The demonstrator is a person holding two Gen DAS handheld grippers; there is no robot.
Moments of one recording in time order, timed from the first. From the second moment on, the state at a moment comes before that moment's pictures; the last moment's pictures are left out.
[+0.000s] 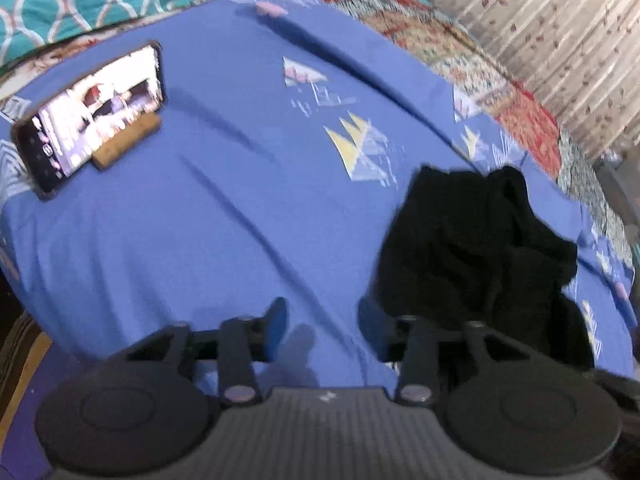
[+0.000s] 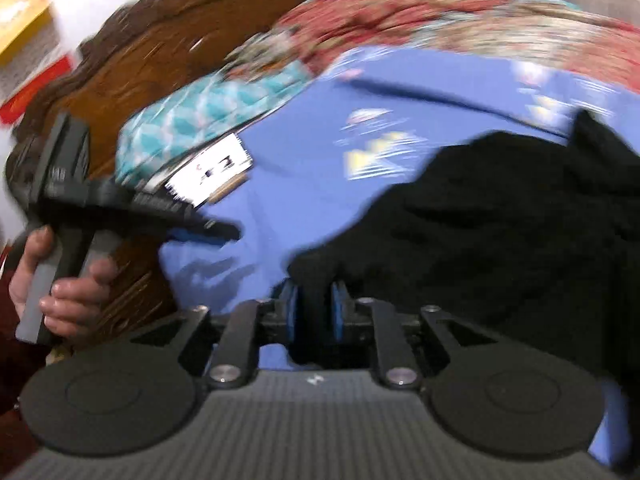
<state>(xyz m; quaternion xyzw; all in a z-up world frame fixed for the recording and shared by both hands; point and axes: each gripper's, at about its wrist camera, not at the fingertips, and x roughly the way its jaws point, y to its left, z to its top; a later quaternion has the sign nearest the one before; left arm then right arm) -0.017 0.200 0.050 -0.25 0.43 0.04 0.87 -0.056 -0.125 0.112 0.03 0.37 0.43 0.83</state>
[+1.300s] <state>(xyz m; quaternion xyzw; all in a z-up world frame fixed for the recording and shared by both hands) 0.015 0.162 0.034 -0.30 0.48 0.02 0.82 -0.112 -0.495 0.102 -0.03 0.30 -0.31 0.90</state>
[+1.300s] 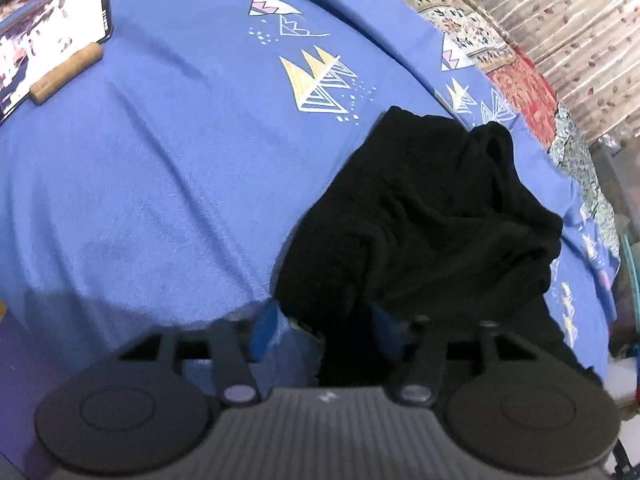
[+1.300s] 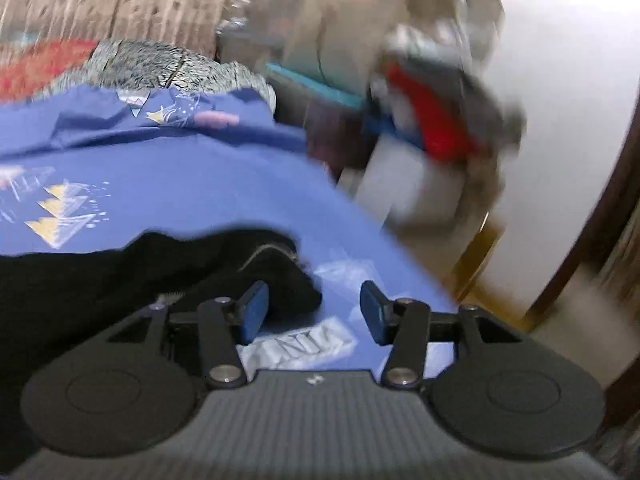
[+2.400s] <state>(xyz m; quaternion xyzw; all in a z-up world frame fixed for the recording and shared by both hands) 0.035 0.144 0.117 0.00 0.33 0.03 0.94 -0.007 -0.270 0.041 0.09 0.40 0.09 0.91</state>
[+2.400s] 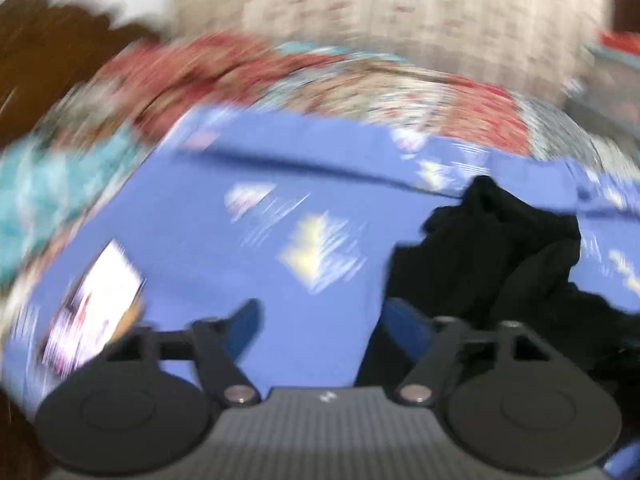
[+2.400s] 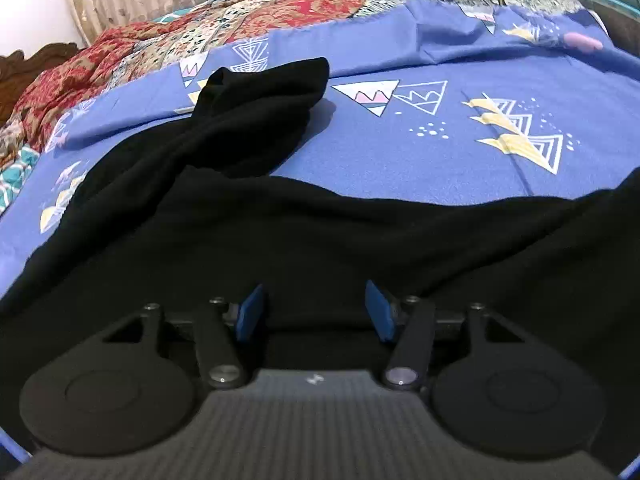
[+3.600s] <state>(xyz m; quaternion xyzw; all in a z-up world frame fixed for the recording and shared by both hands) 0.080 0.109 0.067 -0.07 0.33 -0.02 0.94 0.285 -0.251 0.156 0.13 0.33 0.01 0.93</state>
